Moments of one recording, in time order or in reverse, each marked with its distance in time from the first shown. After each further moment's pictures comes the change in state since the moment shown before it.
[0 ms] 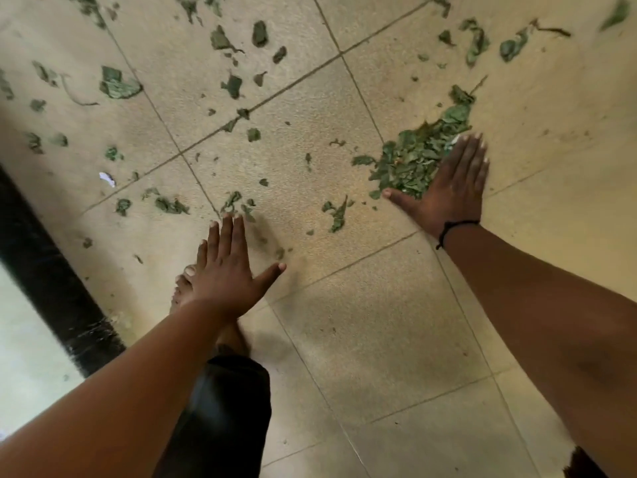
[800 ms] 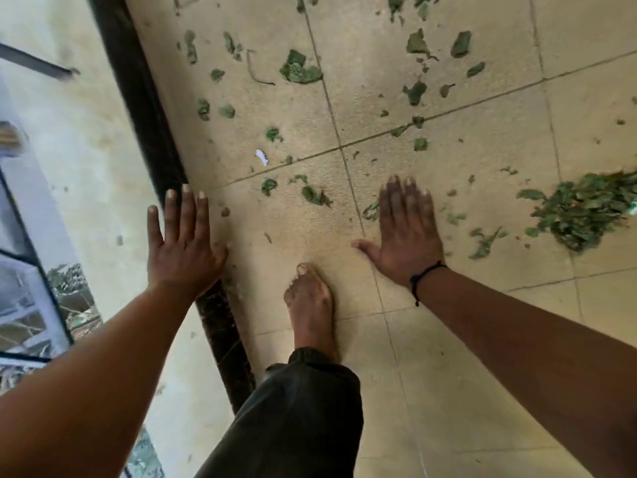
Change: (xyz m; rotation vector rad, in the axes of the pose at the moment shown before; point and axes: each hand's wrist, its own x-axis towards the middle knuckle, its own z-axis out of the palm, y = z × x) left_hand -0.015 -0.262 -0.050 0.392 0.331 -0.183; right_hand -0.072 -0.262 0.027 -0.210 -0.063 -0.621
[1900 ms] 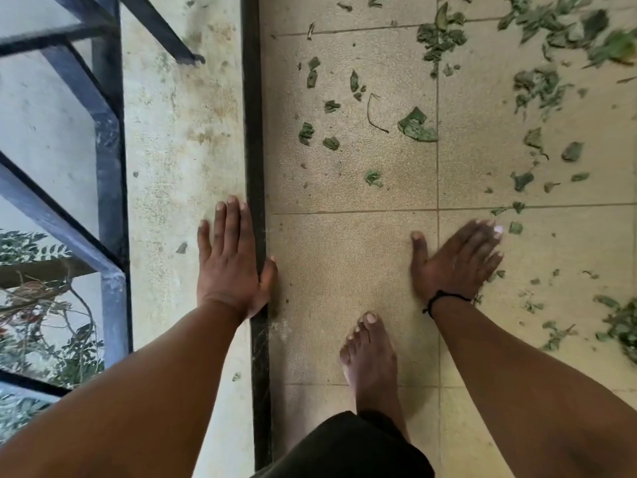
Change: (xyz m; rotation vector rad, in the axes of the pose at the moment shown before) left_hand 0.017 -0.052 0.056 -0.433 0.104 -0.154; right_hand 0.086 -0.083 0.006 0.130 0.027 0.562
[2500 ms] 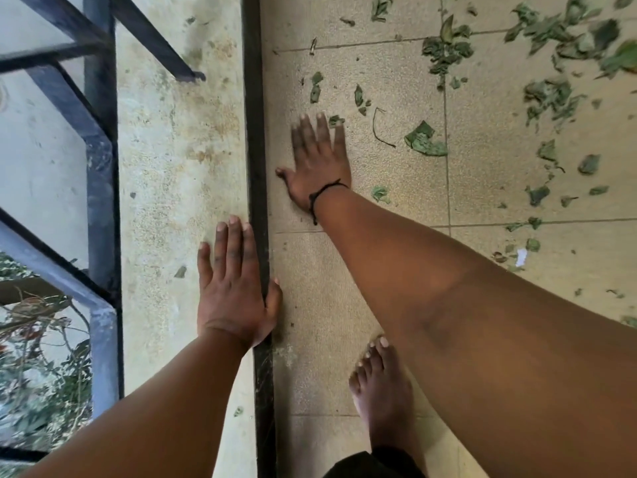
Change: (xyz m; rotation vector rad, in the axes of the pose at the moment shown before) left_hand 0.001 0.001 0.009 0.005 0.081 0.018; right_hand 0.060 -0.241 -0.024 -0.326 -0.002 -0.739
